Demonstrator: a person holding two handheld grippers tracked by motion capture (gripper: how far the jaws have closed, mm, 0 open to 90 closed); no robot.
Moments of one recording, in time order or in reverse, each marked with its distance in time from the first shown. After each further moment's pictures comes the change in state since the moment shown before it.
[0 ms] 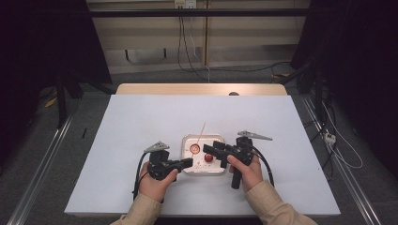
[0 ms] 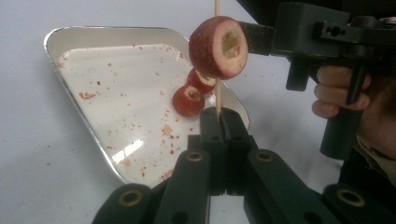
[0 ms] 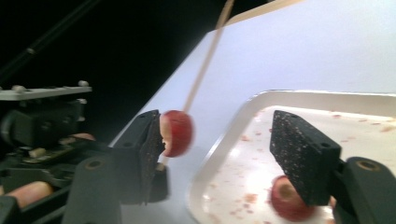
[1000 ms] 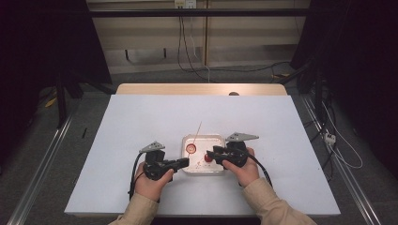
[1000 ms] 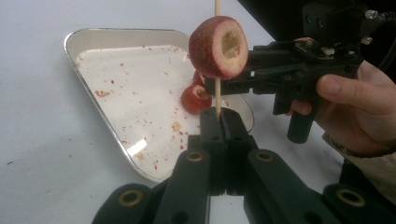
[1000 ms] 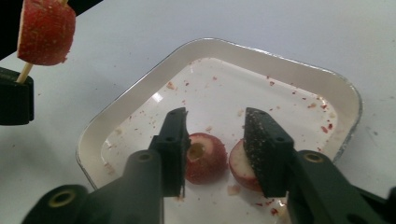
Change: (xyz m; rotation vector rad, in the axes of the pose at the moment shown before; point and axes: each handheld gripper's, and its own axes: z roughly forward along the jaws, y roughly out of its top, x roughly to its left) left arm 0.005 0.000 -0.008 -0.006 0.001 -0.003; right arm -0.017 -0.012 0.021 0.209 -0.193 -0.313
